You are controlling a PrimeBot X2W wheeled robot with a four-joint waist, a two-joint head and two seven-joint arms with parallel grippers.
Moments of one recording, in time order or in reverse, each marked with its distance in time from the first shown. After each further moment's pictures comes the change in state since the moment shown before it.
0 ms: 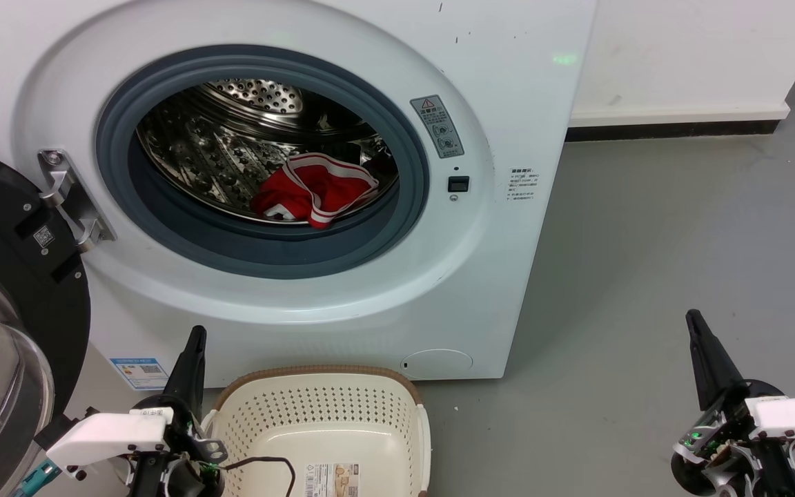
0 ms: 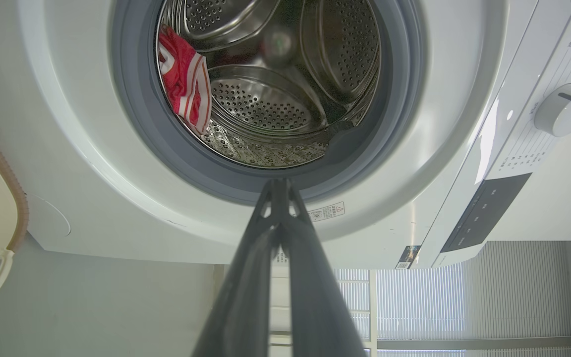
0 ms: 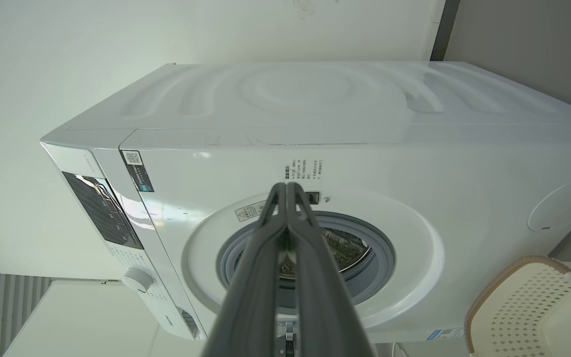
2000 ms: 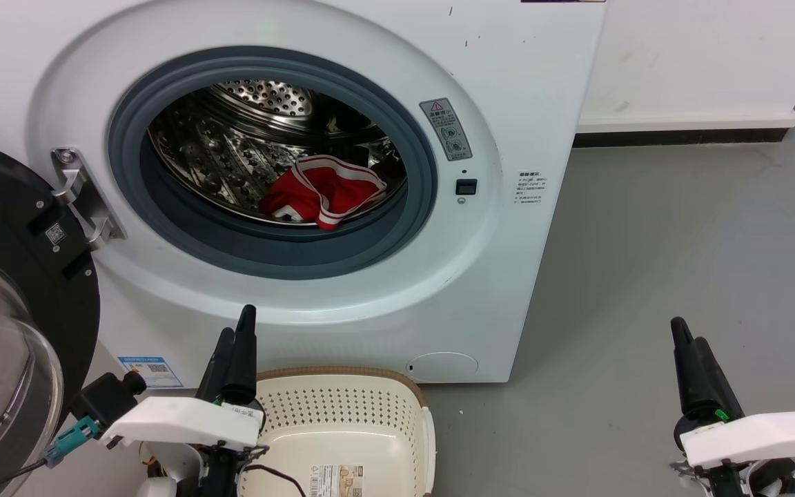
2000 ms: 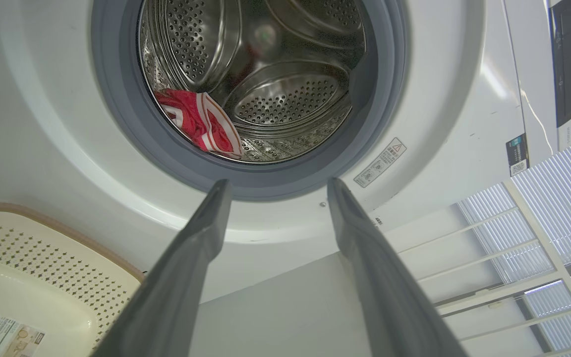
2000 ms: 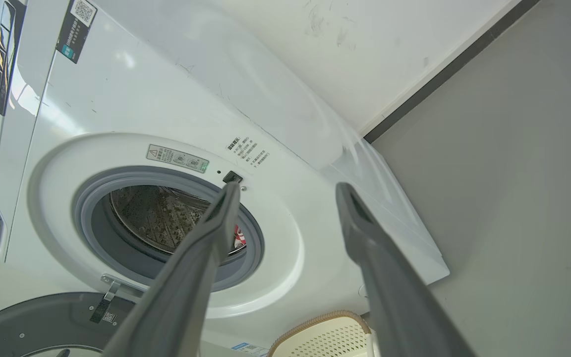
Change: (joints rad) left arm 0.014 -0.002 -0.146 -0.069 0.583 0.037 -0.161; right arm 0.083 0.001 0.060 -0.094 -0.700 0.000 -0.159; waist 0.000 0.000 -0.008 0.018
